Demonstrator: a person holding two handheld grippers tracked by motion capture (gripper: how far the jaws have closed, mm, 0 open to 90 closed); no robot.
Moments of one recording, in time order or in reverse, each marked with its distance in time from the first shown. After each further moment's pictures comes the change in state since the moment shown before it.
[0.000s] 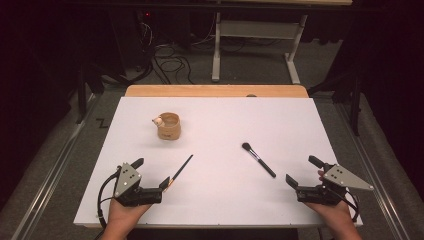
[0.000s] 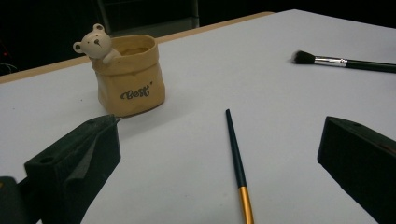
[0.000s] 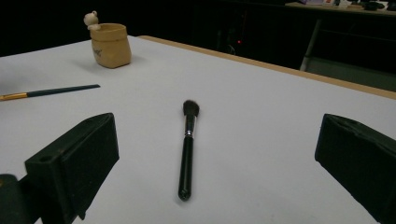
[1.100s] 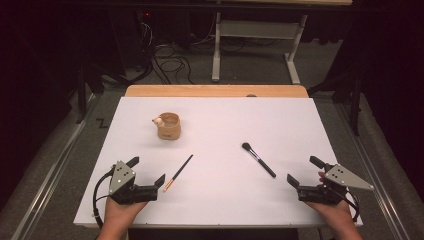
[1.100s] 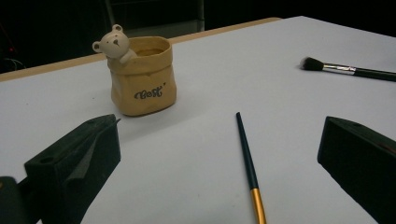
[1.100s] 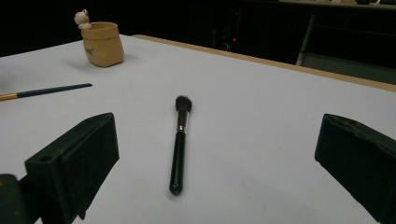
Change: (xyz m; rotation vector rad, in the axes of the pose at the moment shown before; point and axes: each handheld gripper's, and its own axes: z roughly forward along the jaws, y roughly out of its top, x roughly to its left) left arm 0.011 0.000 -0.004 -0.010 0.014 -0.034; right arm -0.006 -0.006 0.001 0.005 -0.009 0.010
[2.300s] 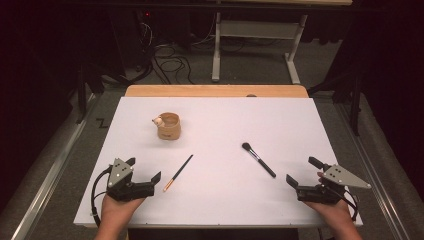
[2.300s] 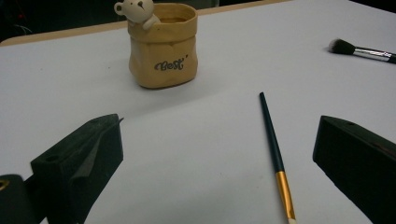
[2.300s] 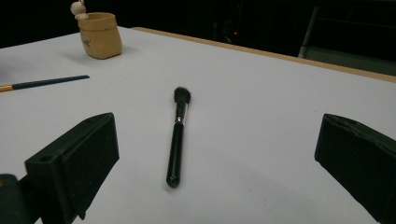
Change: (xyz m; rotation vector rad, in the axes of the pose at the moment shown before) left arm 0.014 -0.005 0.005 0.097 0.041 -0.062; right arm -0.002 -0.005 0.004 0.024 0.005 0.003
